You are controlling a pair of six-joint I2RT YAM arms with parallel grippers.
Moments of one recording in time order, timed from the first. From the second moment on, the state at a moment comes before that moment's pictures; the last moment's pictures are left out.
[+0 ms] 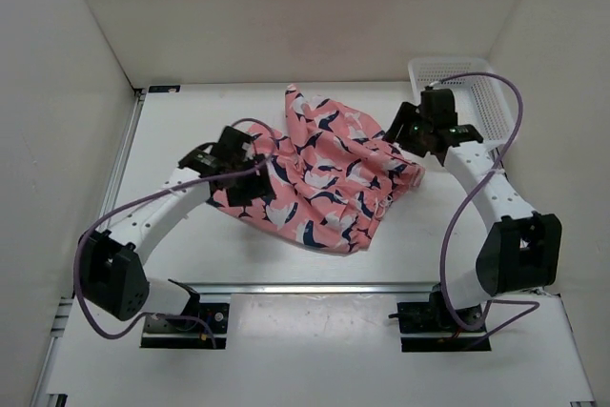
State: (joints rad) left arm -0.57 1.37 1.10 -0.78 0.10 -0.67; right arm 0.17 1.49 1.25 -0.51 -0.07 0.53
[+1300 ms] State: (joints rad) left arm 0.01 1.78 1.11 -0.73 0.11 -0.71; right arm 0.55 1.20 0.41 -0.23 -0.18 1.28
